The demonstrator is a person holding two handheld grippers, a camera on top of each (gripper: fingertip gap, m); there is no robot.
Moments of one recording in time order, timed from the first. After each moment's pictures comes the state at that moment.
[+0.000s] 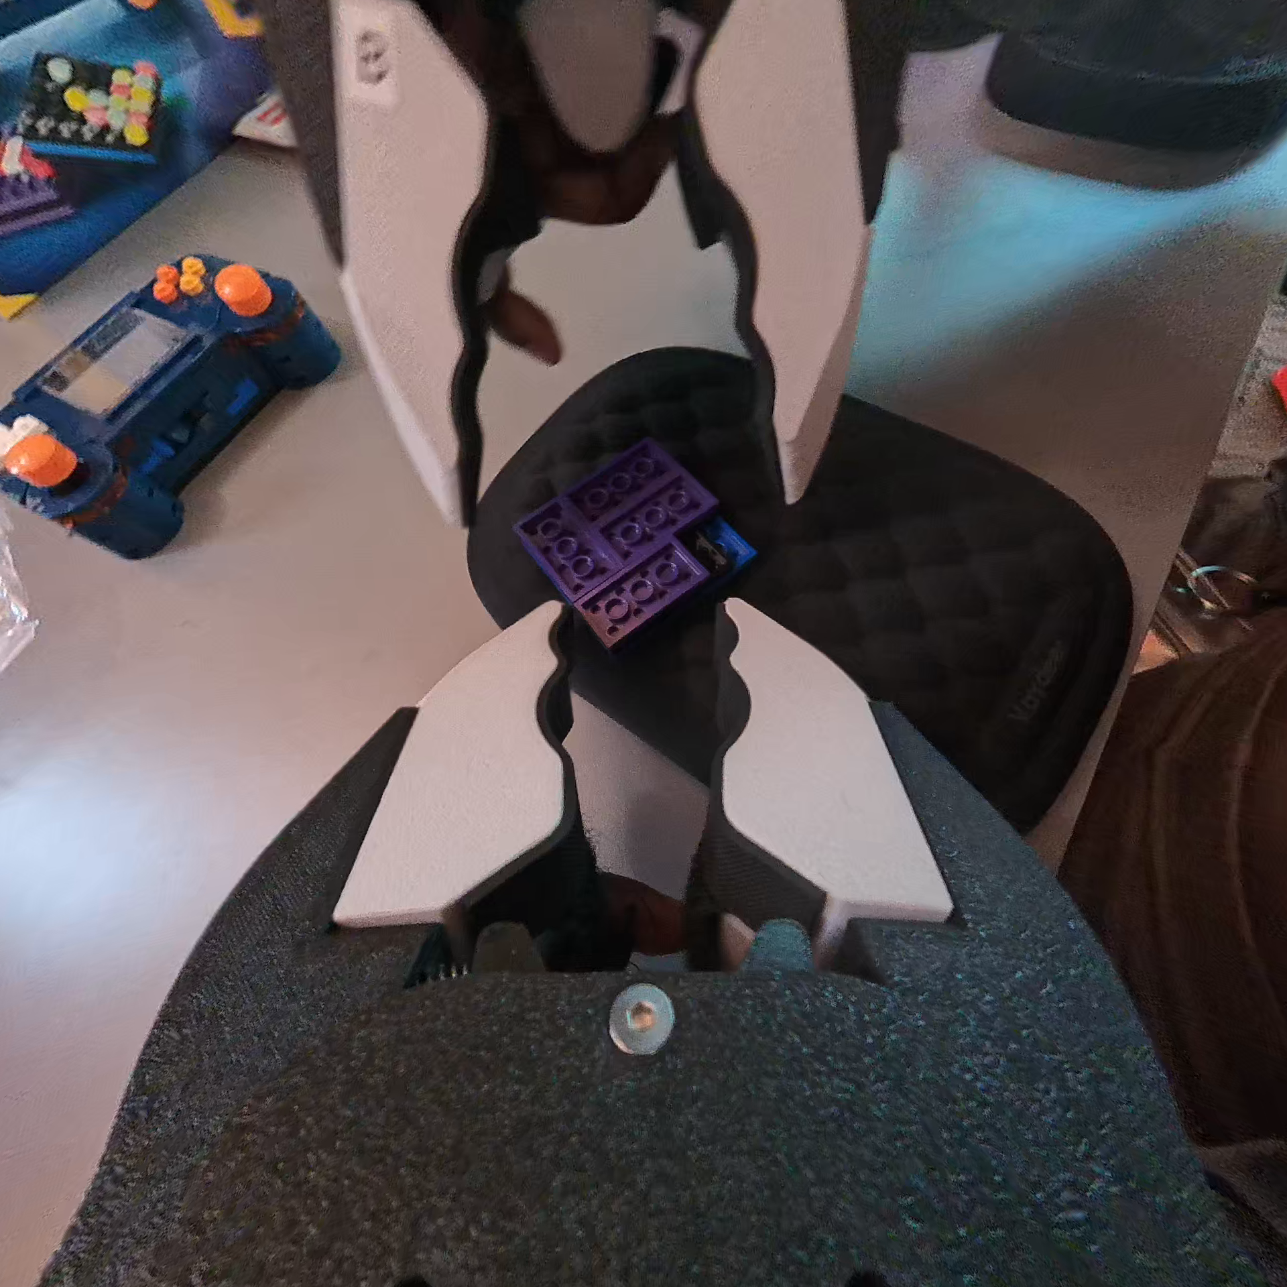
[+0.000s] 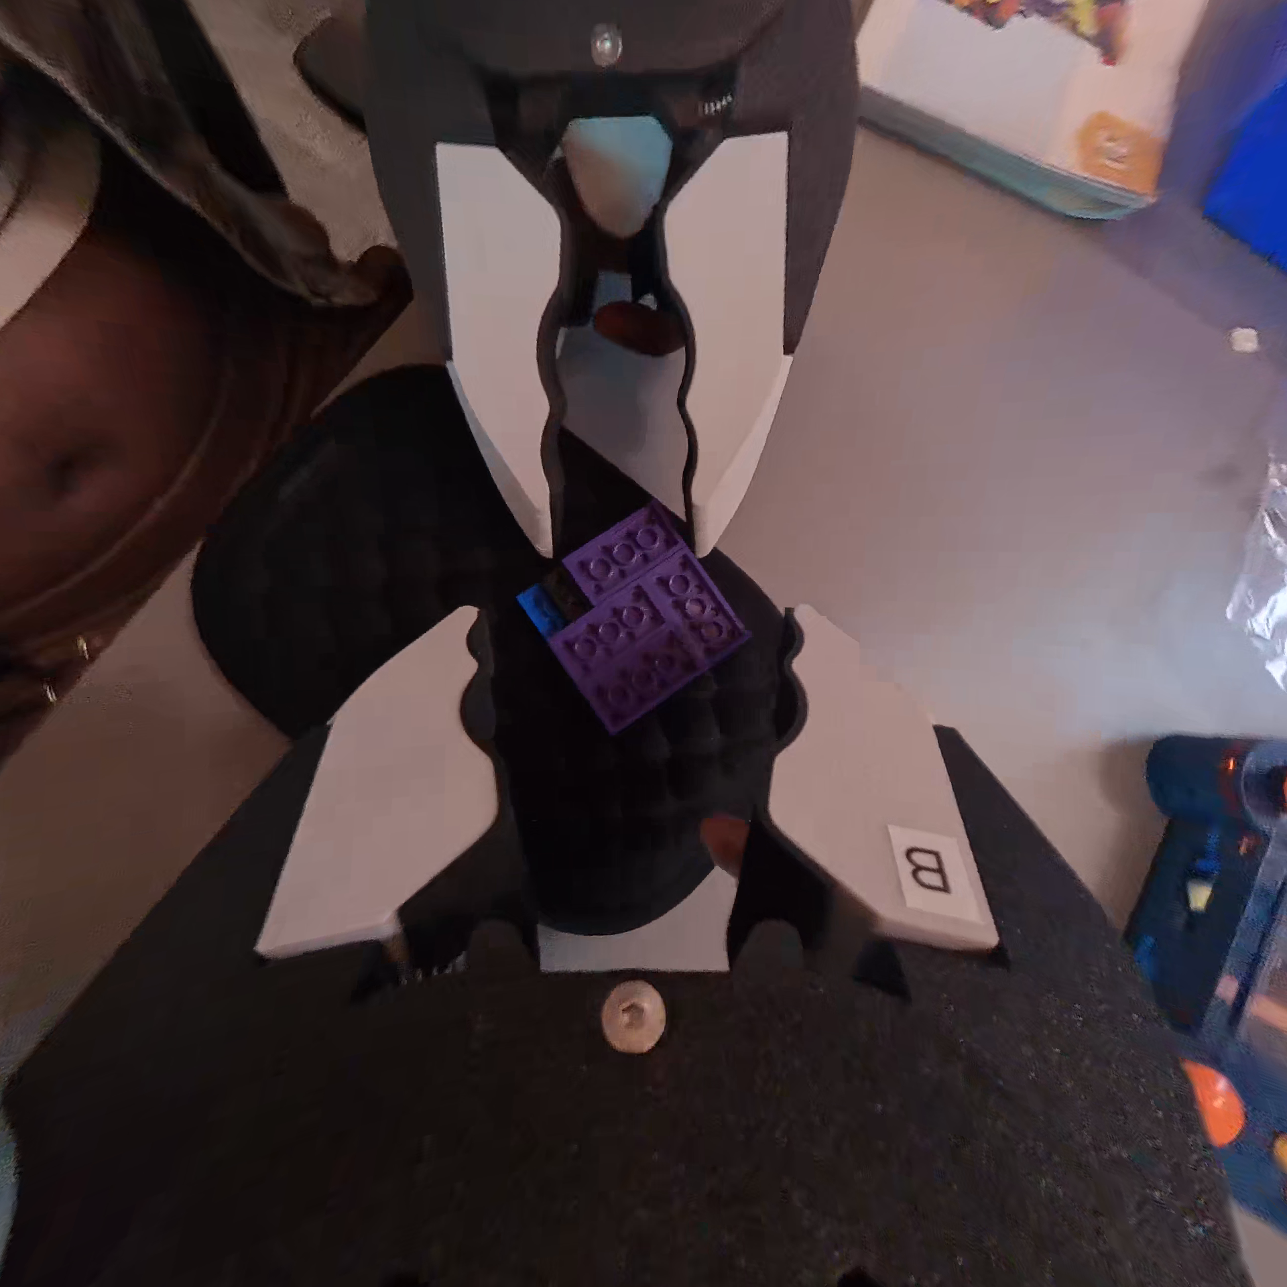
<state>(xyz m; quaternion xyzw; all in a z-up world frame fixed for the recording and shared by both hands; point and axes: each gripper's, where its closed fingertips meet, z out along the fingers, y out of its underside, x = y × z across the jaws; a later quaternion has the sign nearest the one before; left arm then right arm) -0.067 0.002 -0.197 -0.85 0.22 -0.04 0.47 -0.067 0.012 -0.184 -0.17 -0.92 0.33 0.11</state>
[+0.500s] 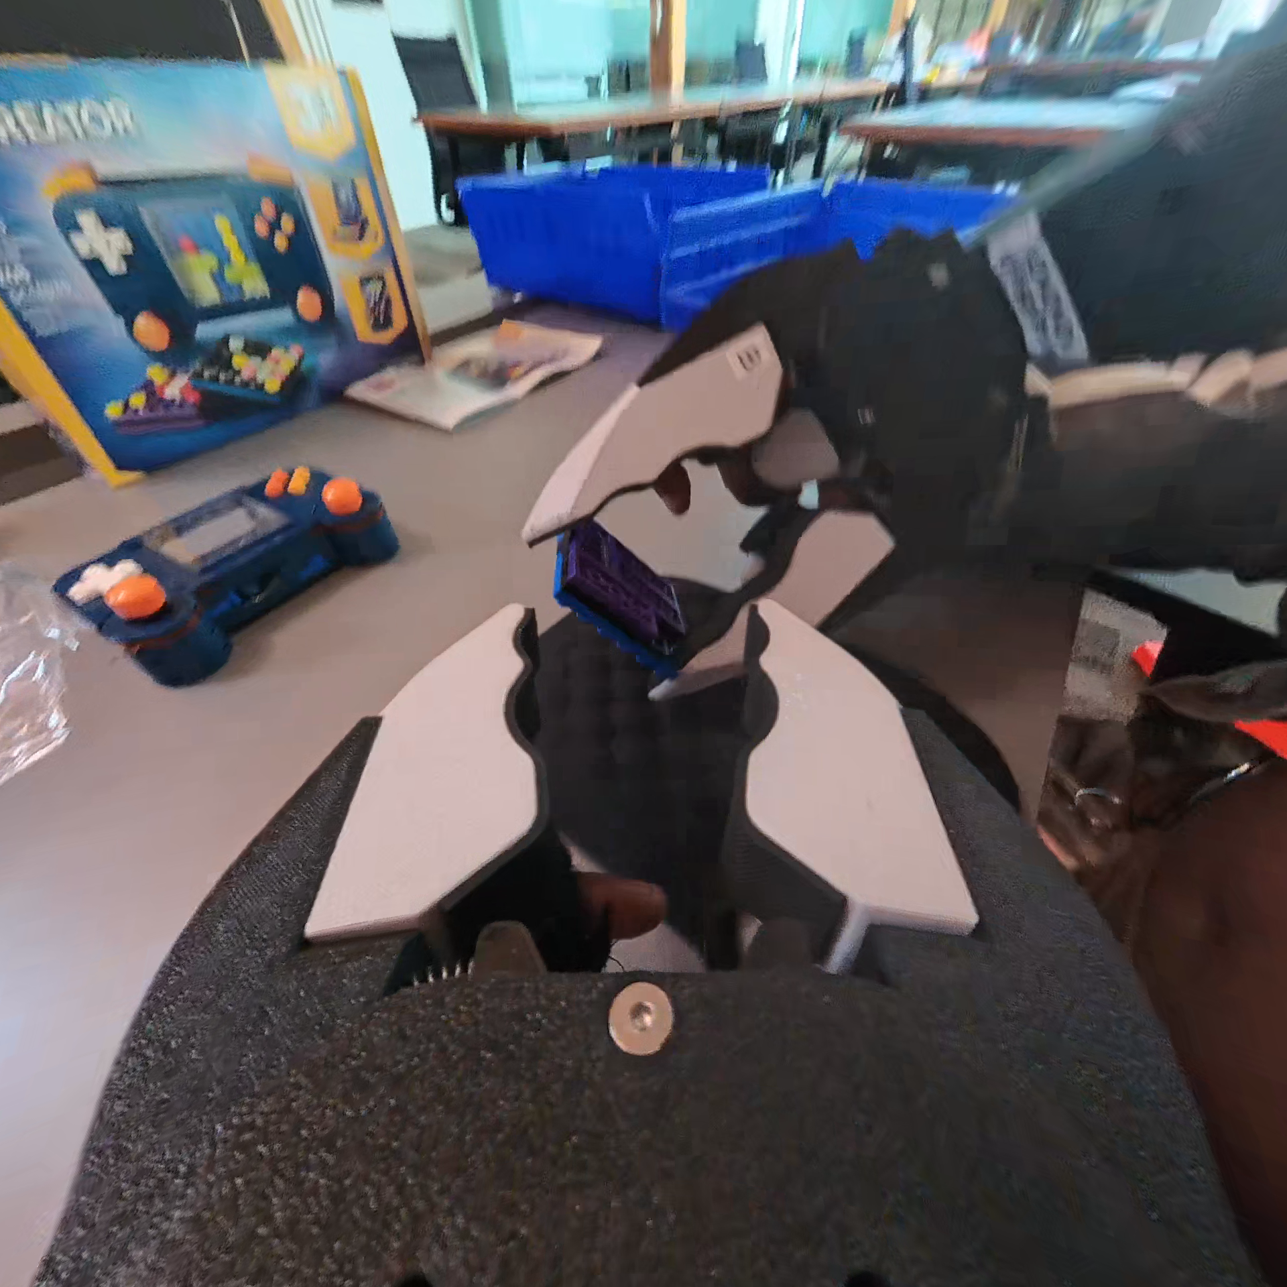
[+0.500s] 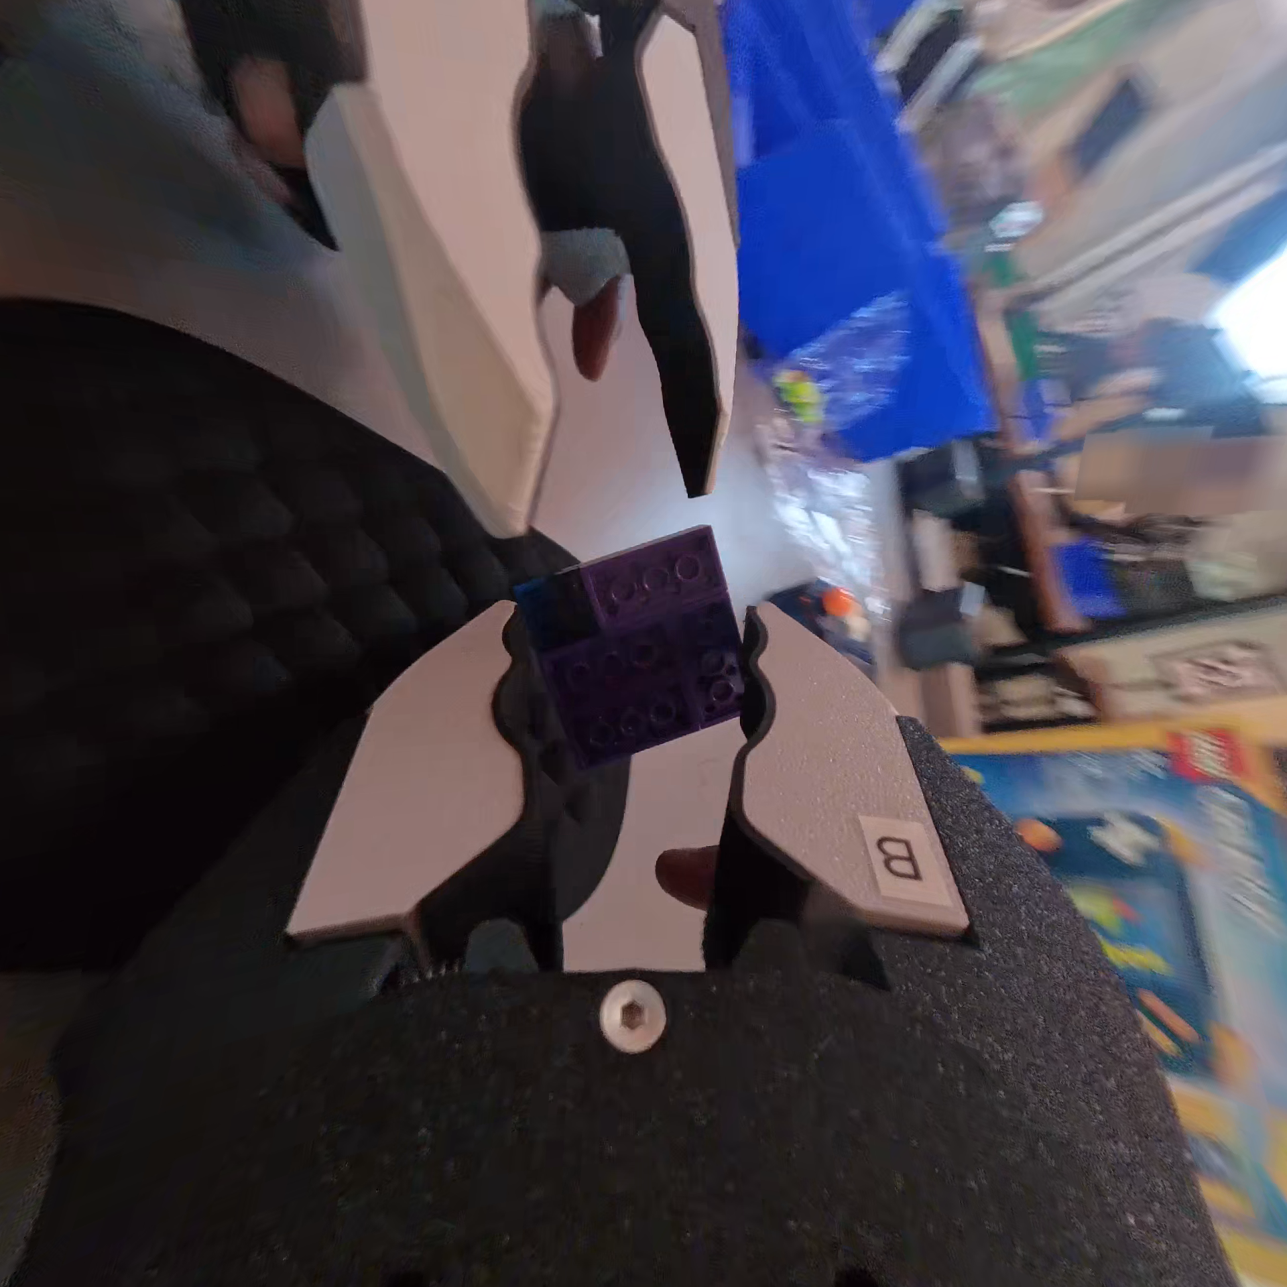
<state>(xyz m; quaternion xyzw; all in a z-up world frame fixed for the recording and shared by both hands) -0.058 0.015 -0.139 -0.76 0.16 -0.12 0.61 -0.077 0.034 -0.161 -0.22 -0.81 0.20 0.50</state>
